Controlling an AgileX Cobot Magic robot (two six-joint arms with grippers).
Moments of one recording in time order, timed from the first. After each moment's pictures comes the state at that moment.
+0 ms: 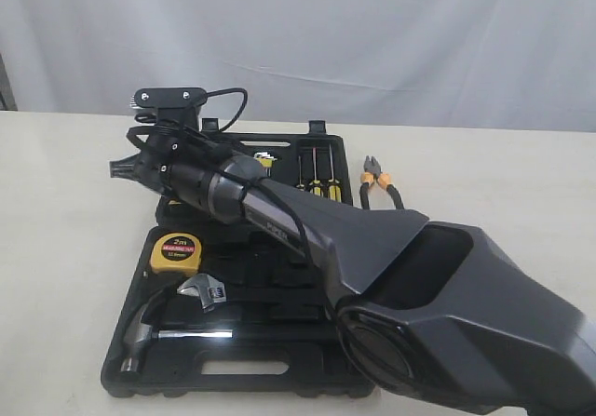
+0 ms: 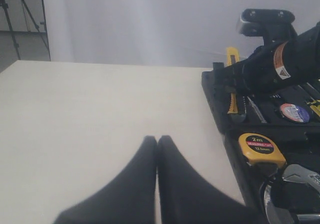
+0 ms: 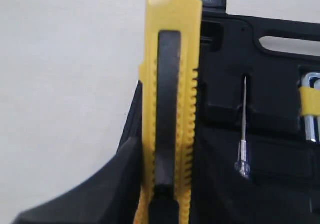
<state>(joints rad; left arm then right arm) -0.02 0.00 0.00 -0.02 0.27 -0.03 0.46 2.69 -2.46 -0.71 0.77 1.05</state>
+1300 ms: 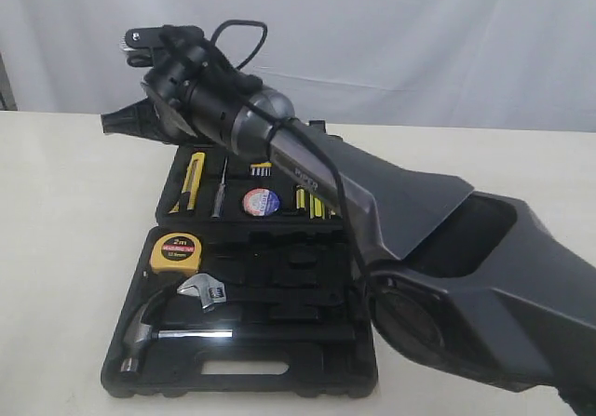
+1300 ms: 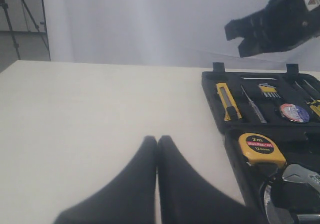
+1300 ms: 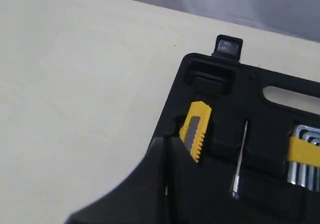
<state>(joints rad) -0.02 0.00 0.00 -0.02 0.27 -0.03 0.42 2.60 -2.56 -0.44 0.83 0.67</state>
